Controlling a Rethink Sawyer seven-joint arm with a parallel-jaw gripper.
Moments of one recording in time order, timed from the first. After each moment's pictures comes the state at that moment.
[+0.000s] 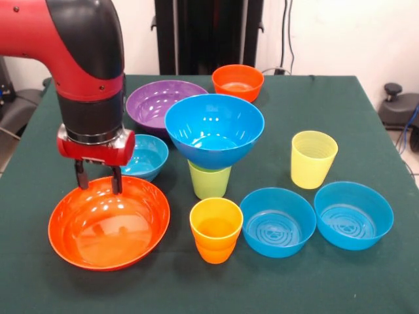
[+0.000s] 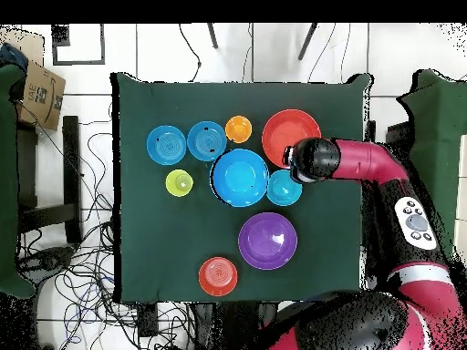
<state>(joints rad) -0.68 -0.40 0.37 1.29 -0.57 0.73 1.83</state>
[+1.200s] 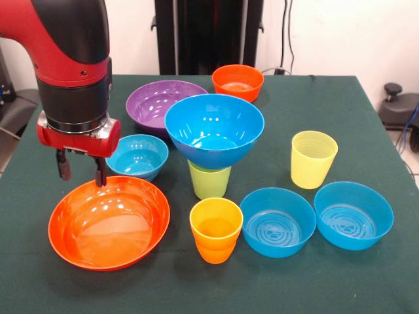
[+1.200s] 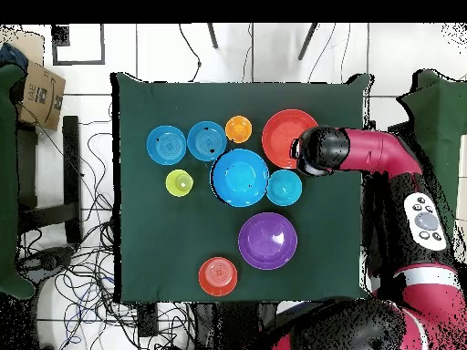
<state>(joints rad) -0.66 -0.43 0.36 1.24 -0.56 0.81 1.83</state>
